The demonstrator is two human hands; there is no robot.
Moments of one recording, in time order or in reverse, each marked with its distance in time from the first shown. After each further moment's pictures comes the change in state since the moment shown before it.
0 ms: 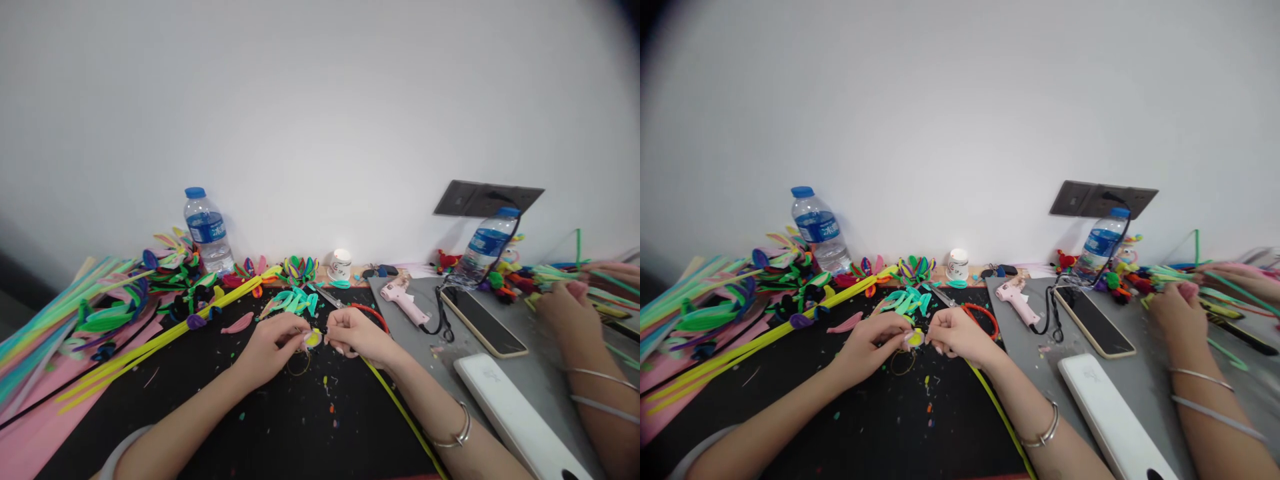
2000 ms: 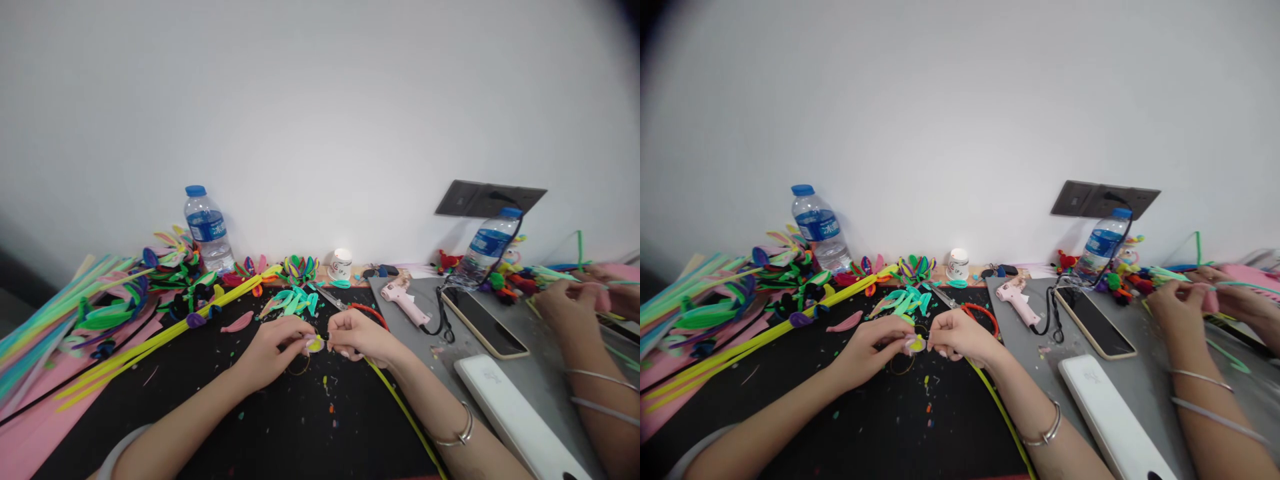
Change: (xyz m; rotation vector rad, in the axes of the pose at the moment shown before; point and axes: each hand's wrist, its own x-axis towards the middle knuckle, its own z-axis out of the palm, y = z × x) left_hand -0.002 0.004 0.000 0.065 -0.039 0.099; right_hand -0.002 -0.002 -0.006 -0.017 -0.087 0.070
